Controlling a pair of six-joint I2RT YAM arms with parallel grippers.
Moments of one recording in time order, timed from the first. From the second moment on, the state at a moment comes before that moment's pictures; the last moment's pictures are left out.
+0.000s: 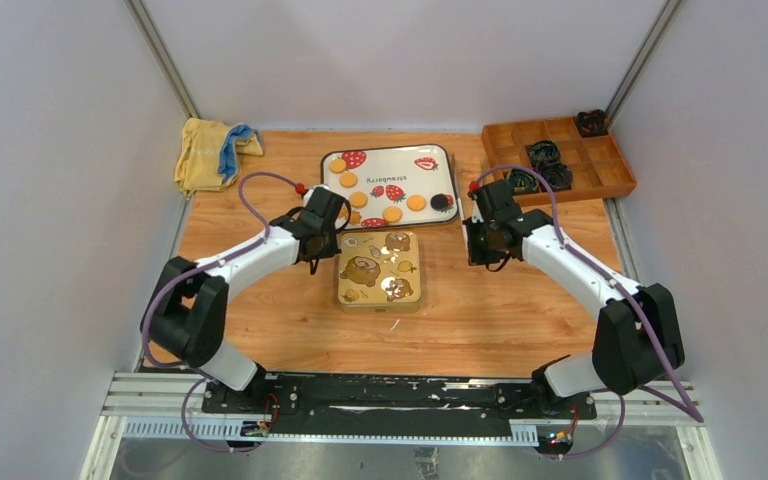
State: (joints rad) left arm -0.49 1.56 0.96 -0.38 -0.29 -0.55; right arm 0.43 1.41 1.02 -0.65 -0.01 0.25
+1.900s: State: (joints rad) left arm -0.57 1.38 0.73 -0.09 -0.04 -0.56; right arm 0.57 1.24 1.14 -0.74 0.12 0.24
